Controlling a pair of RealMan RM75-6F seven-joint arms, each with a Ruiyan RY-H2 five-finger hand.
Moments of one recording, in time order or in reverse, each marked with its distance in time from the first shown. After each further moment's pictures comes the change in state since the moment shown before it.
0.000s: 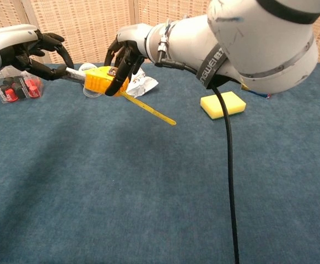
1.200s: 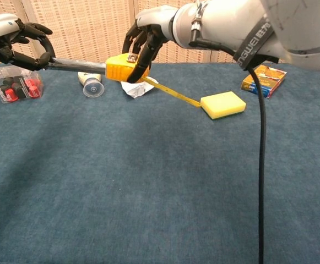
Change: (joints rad) left arm 0.048 0.008 0.025 0.120 0.163 0.016 -0.130; right arm -0.055 0.150 -0.043 -0.127 -0.047 0.010 -0.008
